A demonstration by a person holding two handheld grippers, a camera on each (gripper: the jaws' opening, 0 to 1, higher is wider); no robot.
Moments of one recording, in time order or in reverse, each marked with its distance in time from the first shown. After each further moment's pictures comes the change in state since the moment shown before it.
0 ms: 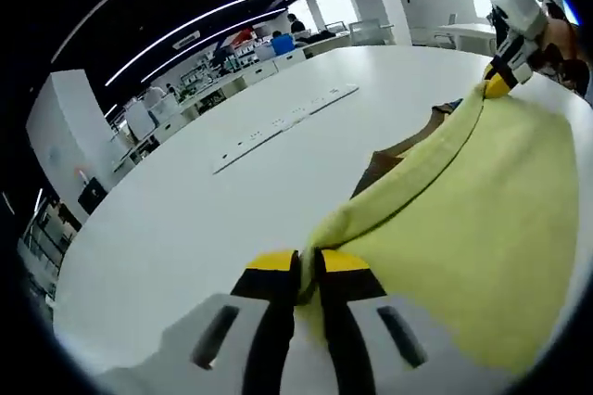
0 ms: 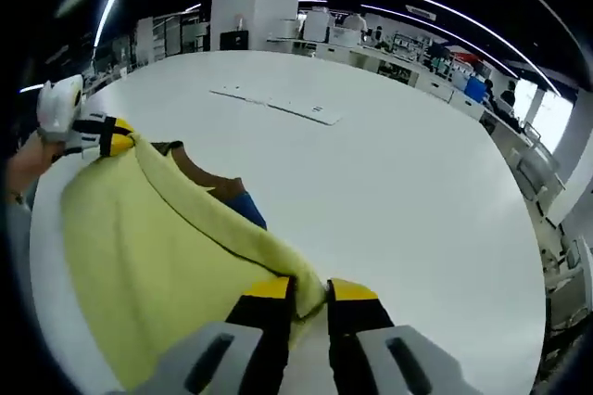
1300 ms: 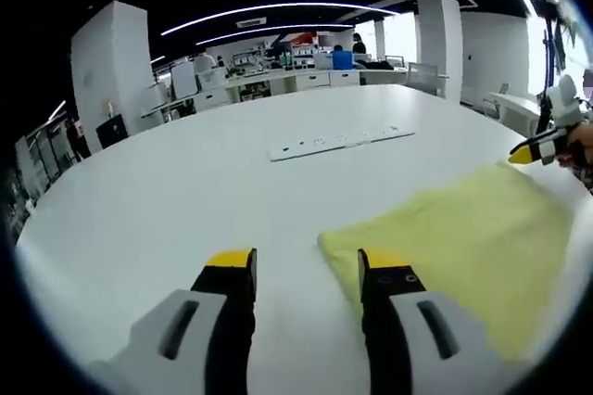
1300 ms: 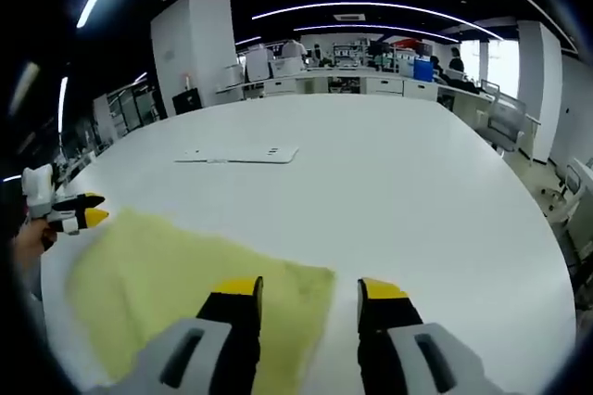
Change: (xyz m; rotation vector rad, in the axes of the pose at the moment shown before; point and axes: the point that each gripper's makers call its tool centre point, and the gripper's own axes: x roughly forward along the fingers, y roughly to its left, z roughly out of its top) left arm -0.036 0.045 -0.004 -0.311 -0.069 0.091; right arm -0.011 -0.009 0.021 0.205 -0.130 -0.070
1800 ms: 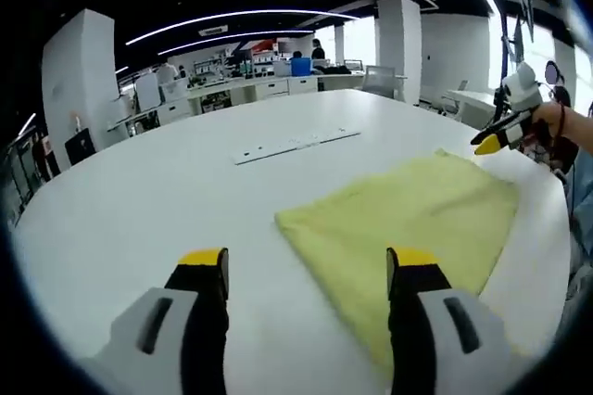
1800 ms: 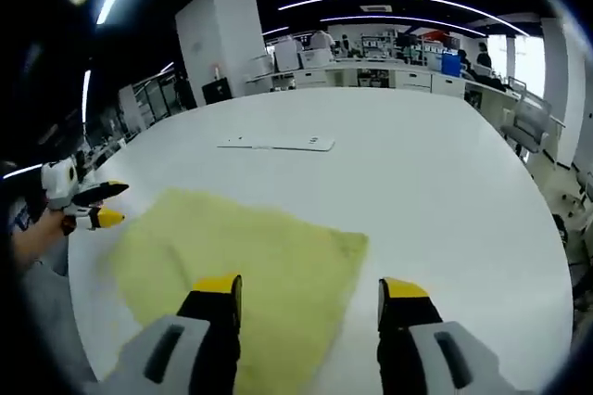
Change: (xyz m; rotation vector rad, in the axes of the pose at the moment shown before) left arm -0.062 -0.034 -0.007 0.042 -0.036 -0.209; right arm -0.053 0.033 -0.018 -0.050 0.044 0.125
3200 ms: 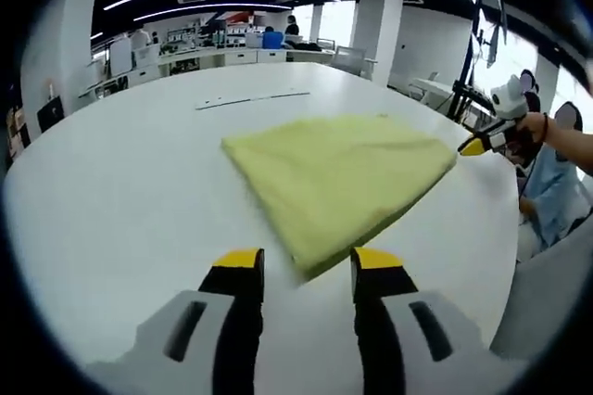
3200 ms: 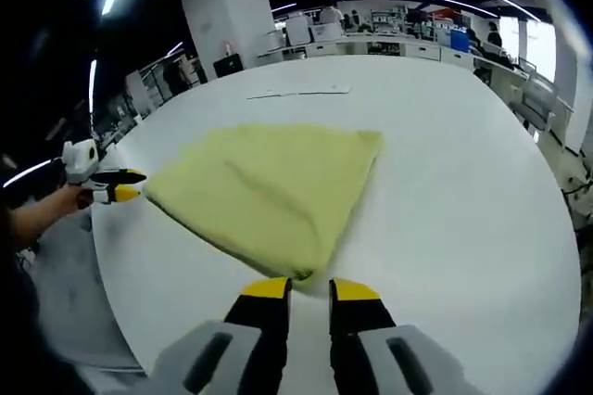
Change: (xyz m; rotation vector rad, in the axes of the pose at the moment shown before) left arm -0.053 -0.053 -0.073 -0.061 0.131 -0.166; right arm -0.067 0.022 -0.107 0.046 0.107 0.050
